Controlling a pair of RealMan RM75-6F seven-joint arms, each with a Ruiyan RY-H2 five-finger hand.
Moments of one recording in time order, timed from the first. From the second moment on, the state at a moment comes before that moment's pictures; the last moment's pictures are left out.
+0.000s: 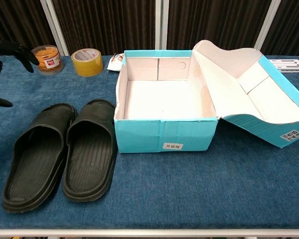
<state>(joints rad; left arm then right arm) -0.51 -1.21 -0.17 -1.73 1.23 0.91 0.15 0.09 -1.00 0.08 -1.65 -1.58 1.52 -0.08</state>
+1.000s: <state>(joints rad) -0.96 -1.43 -0.13 -1.77 0.37 0.87 0.52 0.09 -0.99 0.06 -1.61 -1.59 1.52 0.01</state>
